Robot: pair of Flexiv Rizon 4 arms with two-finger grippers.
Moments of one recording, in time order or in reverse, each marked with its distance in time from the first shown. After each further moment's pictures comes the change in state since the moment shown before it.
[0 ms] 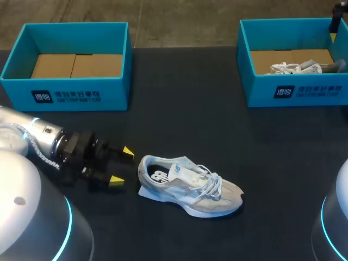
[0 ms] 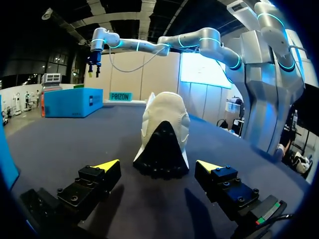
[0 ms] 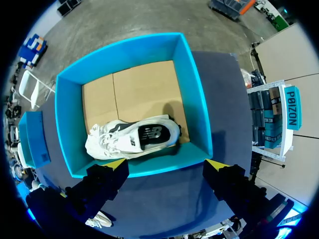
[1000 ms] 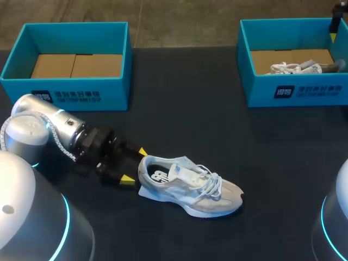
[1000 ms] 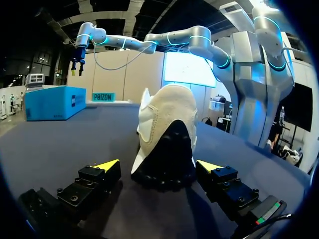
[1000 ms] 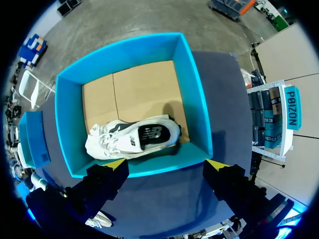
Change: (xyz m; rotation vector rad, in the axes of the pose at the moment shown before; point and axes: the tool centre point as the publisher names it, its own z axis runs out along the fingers) left arm -0.009 -0.001 0.036 -0.002 0.160 0.033; right arm 0.000 0.000 0.000 0.000 0.000 0.000
